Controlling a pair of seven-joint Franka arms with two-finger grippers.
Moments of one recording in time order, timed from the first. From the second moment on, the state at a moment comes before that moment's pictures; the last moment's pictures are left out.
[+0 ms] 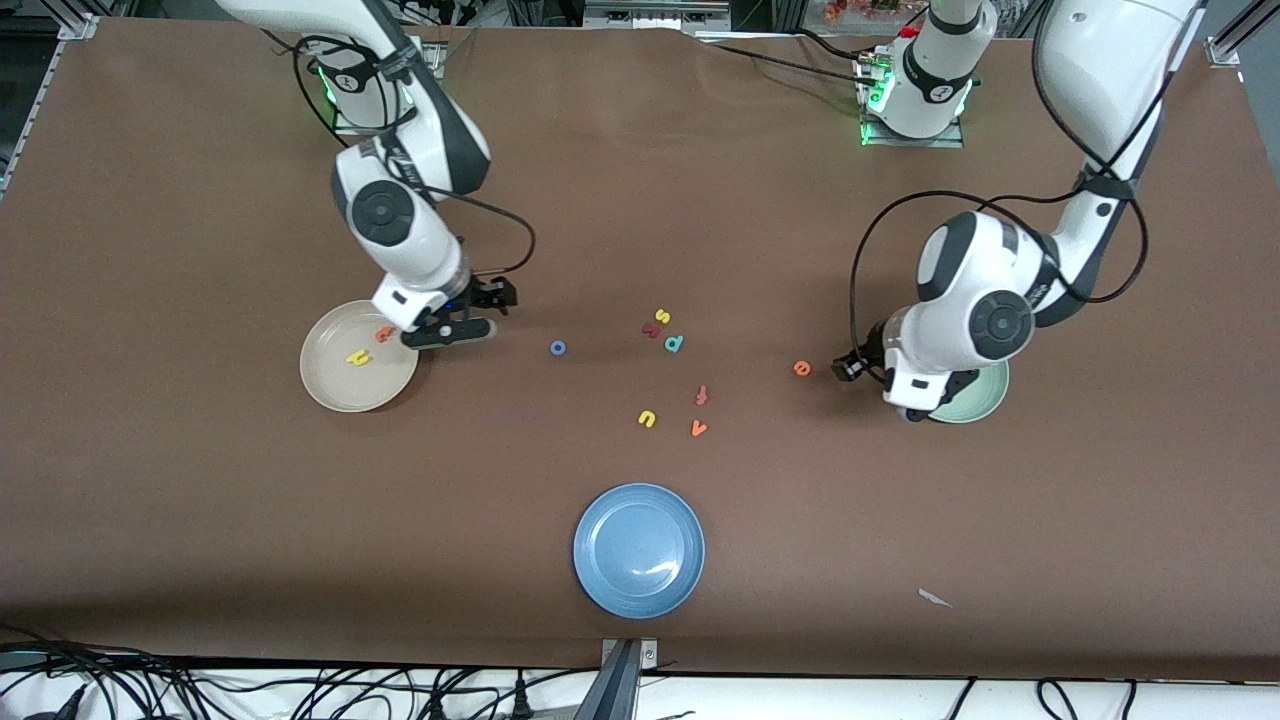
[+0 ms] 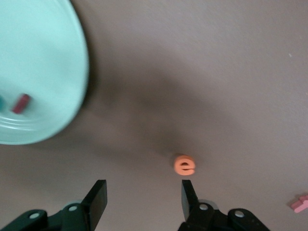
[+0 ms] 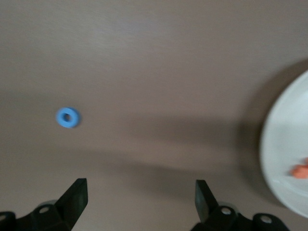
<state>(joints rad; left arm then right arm) 0.04 0.49 -0.36 -1.90 -0.04 2.18 -0.91 0.41 0.34 0.12 -2.10 0.01 2.41 0.39</state>
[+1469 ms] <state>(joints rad) -0.03 0.57 -0.35 -2.04 -0.01 2.55 -0.96 0.57 0.59 0.06 -1.99 -0.06 2.69 0.55</state>
